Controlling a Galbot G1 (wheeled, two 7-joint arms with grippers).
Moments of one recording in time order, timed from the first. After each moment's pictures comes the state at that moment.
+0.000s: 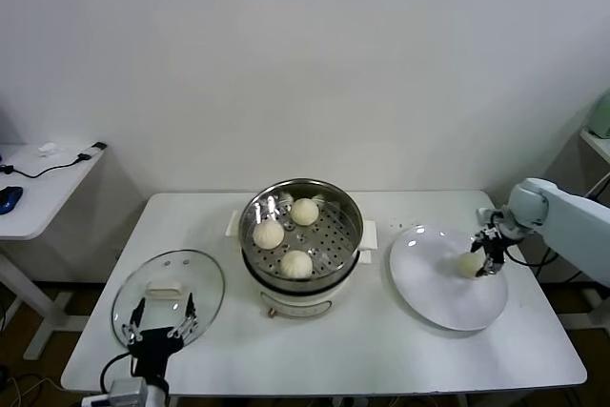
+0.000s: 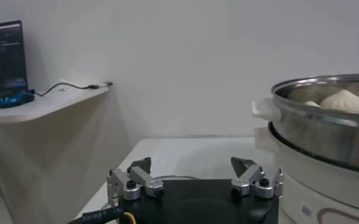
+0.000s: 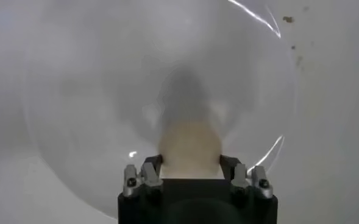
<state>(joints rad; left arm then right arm) 1.75 -1.48 -0.58 -2.14 -0.06 0.14 -0.19 0.21 0.70 -1.18 0.89 0.19 -0.08 -1.03</state>
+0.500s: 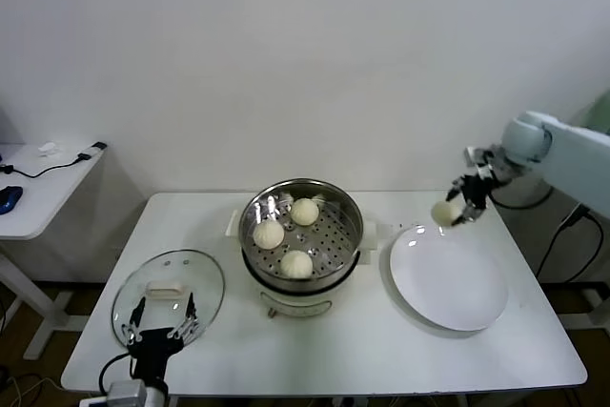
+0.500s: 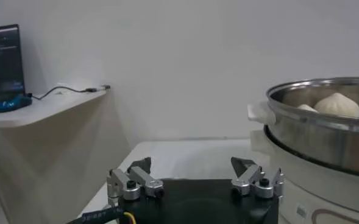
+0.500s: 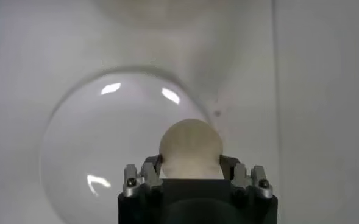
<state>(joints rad) 1.76 -1.47 -0.58 -2.16 -0.06 0.13 -0.19 0.72 0.76 -1.50 1.14 0.50 -0.14 -1.08</state>
